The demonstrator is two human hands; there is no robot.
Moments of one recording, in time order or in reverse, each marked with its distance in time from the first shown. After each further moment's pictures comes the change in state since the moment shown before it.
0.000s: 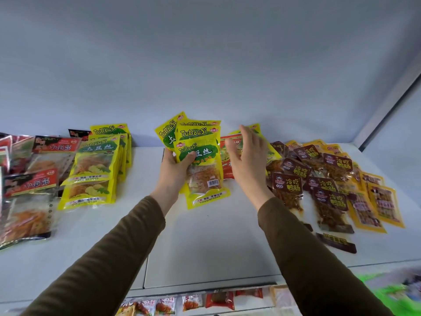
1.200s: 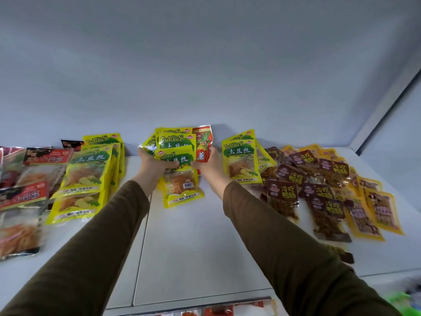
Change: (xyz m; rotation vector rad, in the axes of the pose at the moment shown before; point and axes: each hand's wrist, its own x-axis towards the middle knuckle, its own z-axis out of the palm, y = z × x) left_hand 0.067 0.007 -0.030 0.276 0.180 -0.227; right_hand 0.035 -0.003 0.104 0.644 -0.355 0.436
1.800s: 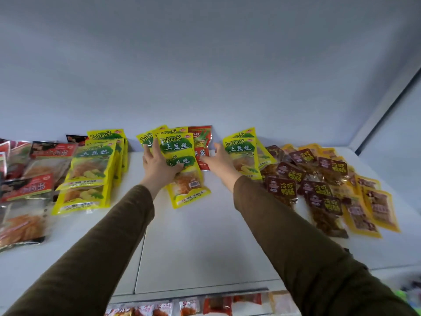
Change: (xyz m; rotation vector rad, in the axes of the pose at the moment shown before) left_hand -0.027 -0.006 -0.001 0.730 0.025 0.261; right_hand -0.009 -0.010 -0.031 -0.167 -0.031 -0.008
